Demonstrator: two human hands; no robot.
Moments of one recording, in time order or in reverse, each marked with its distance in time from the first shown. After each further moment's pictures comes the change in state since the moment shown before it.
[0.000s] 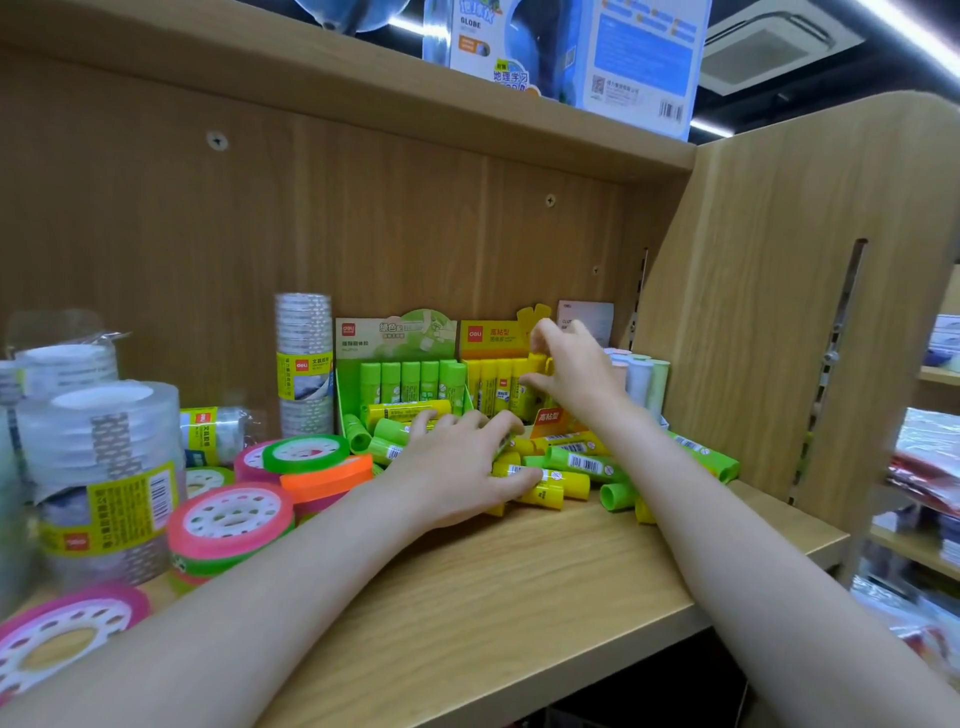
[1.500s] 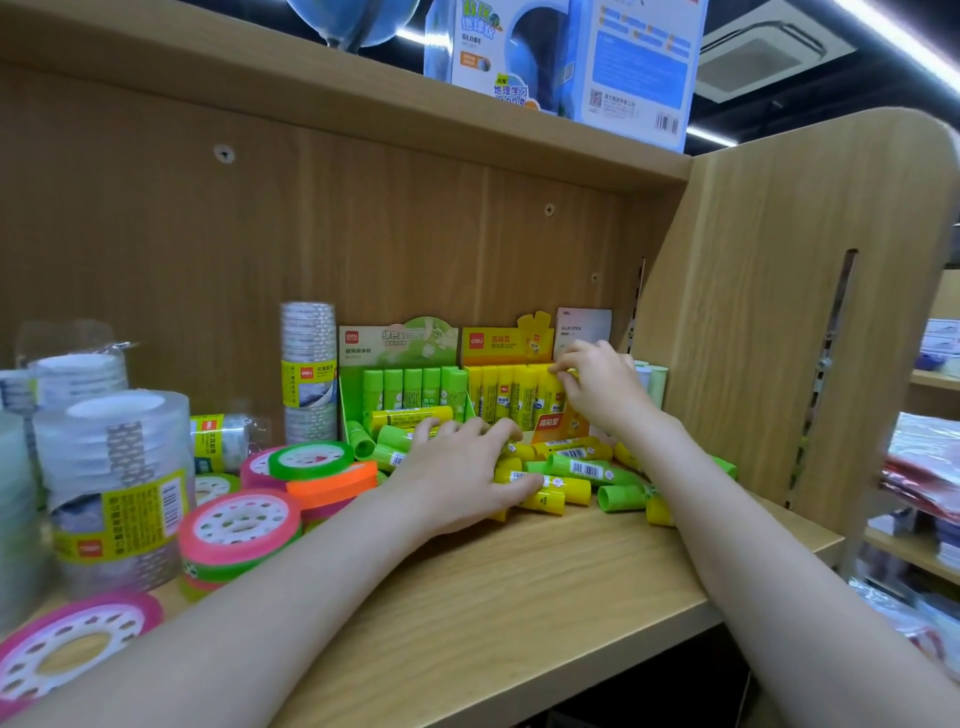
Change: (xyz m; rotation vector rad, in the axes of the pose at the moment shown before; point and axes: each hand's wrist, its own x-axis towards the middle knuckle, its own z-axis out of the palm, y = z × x) left_hand -0.001 0.000 0.000 0.024 -0.006 -0.001; right_hand -0.007 0.016 -0.011 -0.148 -0.063 0.021
